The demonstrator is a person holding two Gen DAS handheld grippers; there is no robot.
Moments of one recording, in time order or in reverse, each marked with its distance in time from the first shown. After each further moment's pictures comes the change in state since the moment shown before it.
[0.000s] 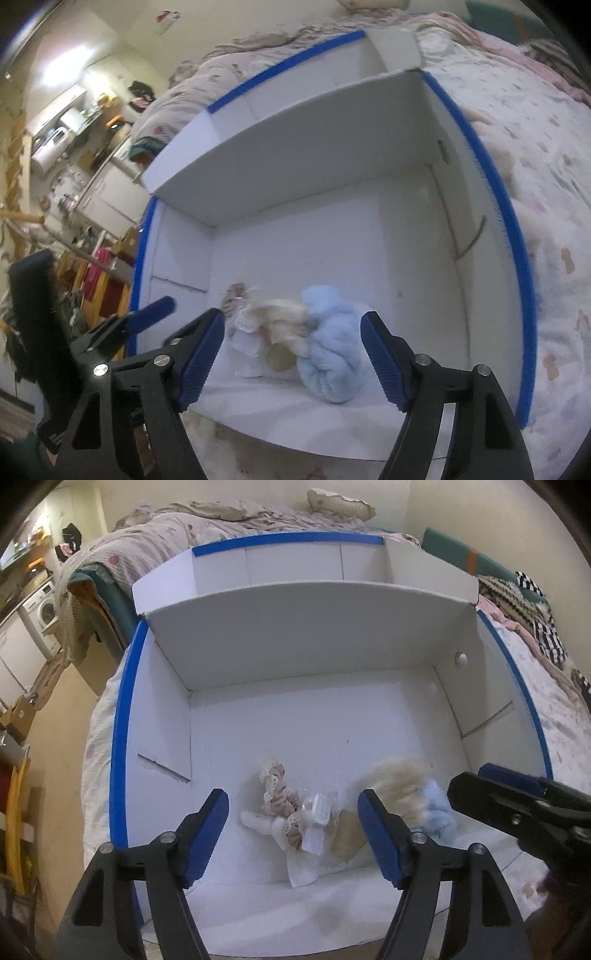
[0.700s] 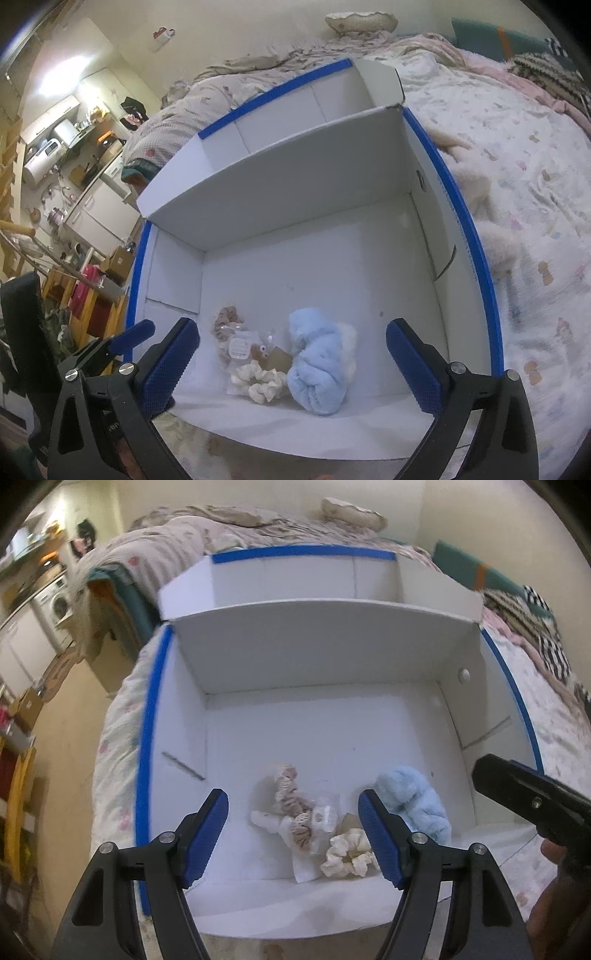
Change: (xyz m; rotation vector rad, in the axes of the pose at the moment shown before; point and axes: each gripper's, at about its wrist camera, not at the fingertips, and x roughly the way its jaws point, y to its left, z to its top) left arm -0.017 0.003 -0.001 -0.033 -0.029 0.018; right arm -0.021 0.007 0.002 -0.014 -0.111 -0.054
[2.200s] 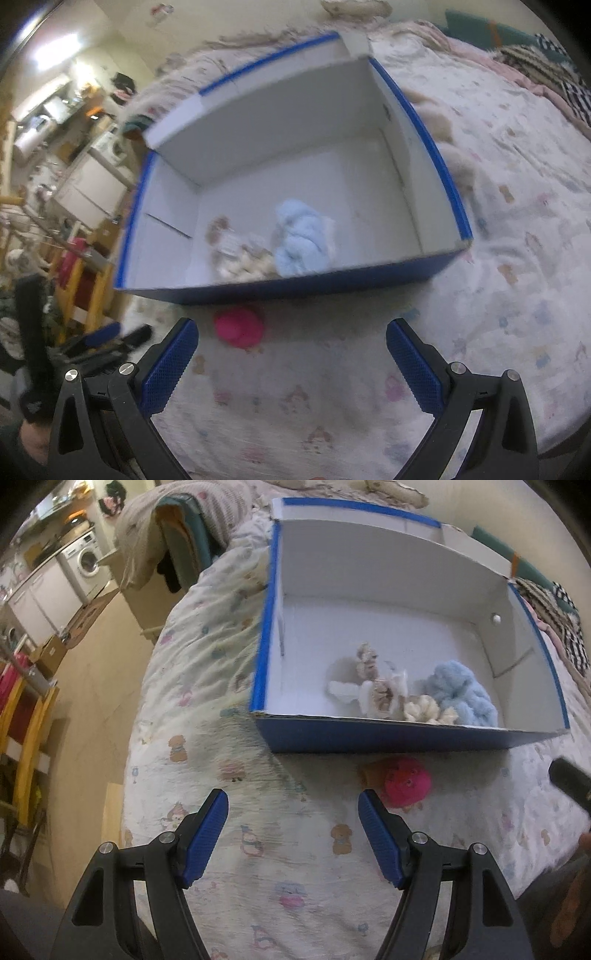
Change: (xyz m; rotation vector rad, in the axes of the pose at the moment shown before) left arm -0.037 0.058 -0.103 -0.113 0.140 0.076; right arm -0.032 0.000 -0.084 -0.008 0.114 -0.095
